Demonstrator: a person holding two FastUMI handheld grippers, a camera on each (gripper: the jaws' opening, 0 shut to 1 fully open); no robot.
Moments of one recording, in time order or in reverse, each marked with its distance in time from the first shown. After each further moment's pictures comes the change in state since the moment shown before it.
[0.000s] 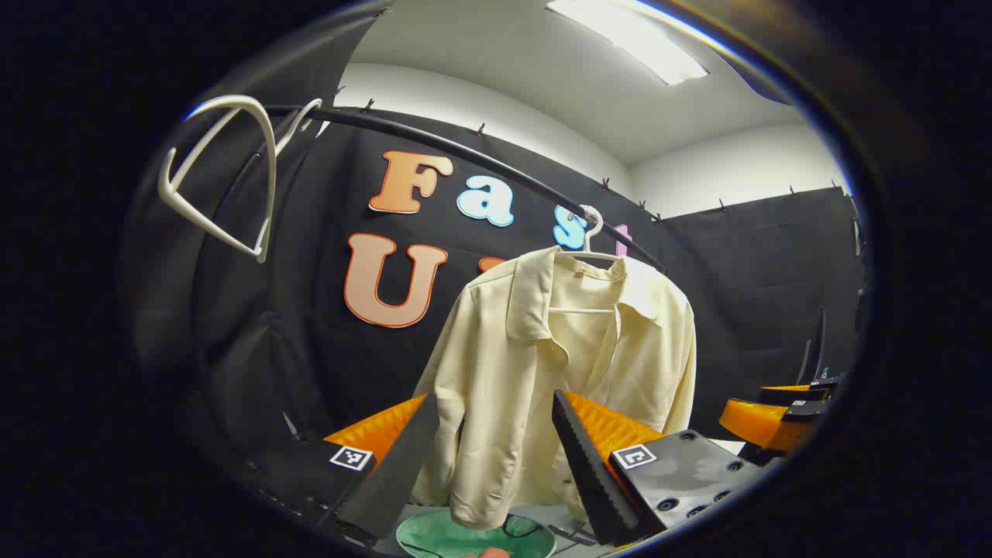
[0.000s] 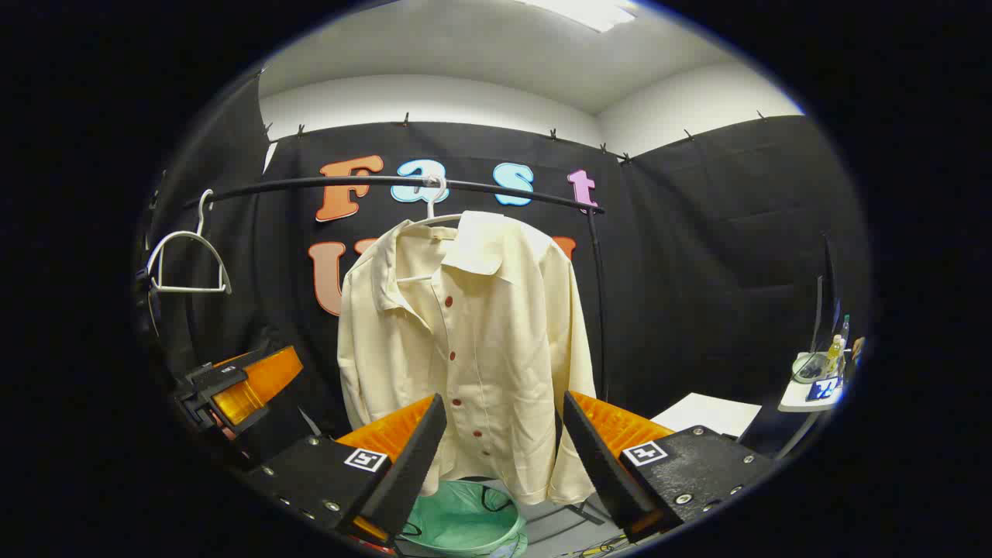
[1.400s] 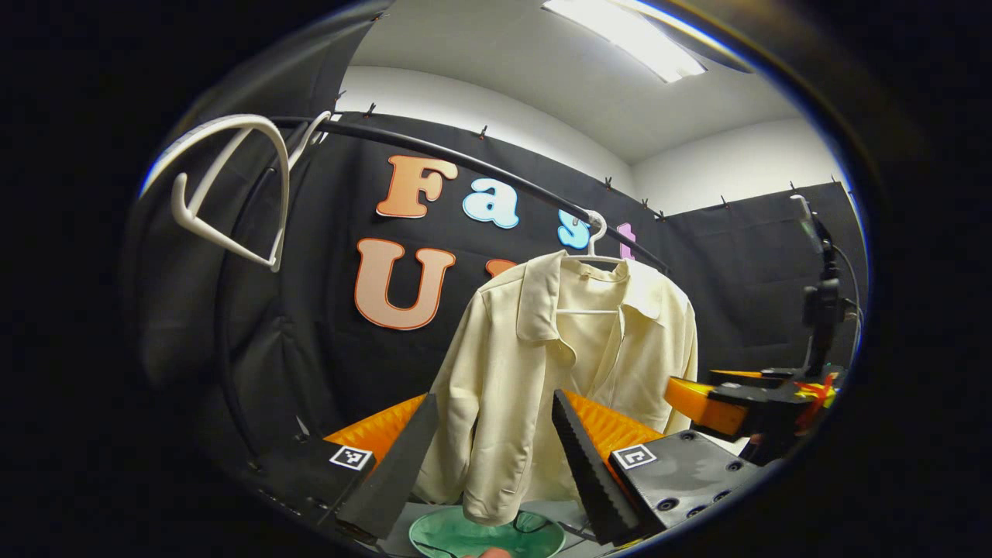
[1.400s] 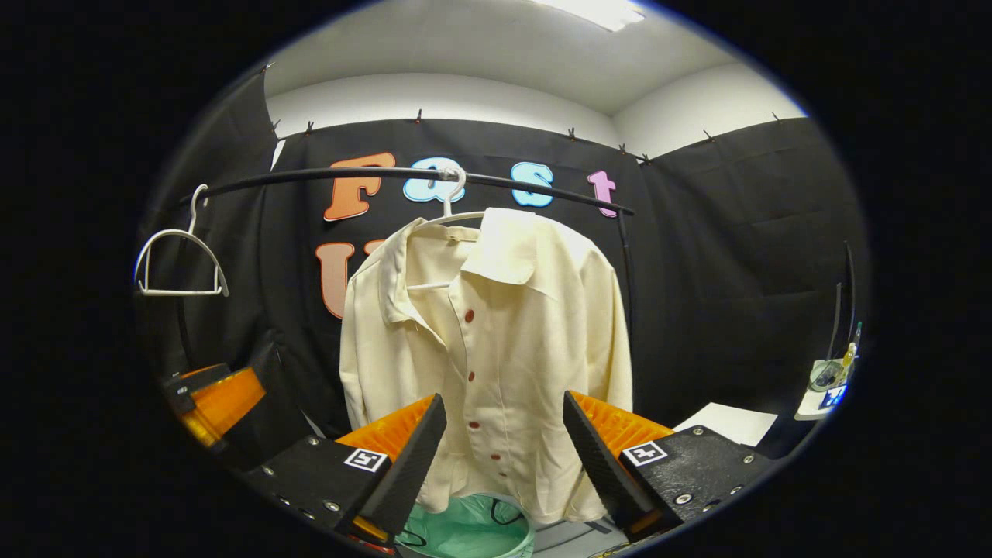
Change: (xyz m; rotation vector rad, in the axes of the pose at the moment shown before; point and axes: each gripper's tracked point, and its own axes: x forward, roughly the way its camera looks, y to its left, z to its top) left arm -0.016 0.017 0.010 0.034 0.001 0.030; right arm 0.090 0.048 0.022 -0.019 -0.010 0.064
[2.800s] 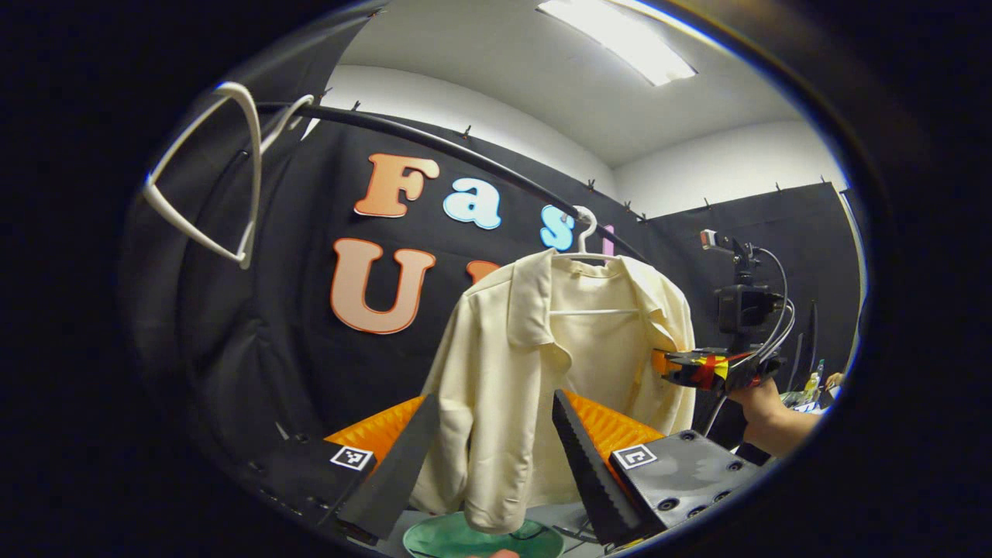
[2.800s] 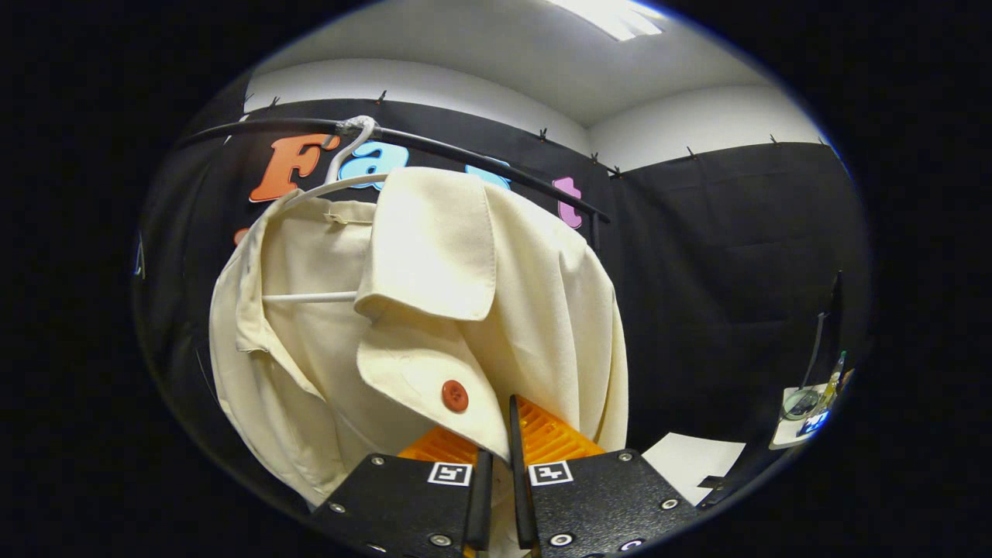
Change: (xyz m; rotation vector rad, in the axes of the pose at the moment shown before) left arm 0.044 -0.018 -0.004 -0.011 -0.028 -0.128; right arm 0.118 -0.089 0.014 -0.060 -0.015 -0.175
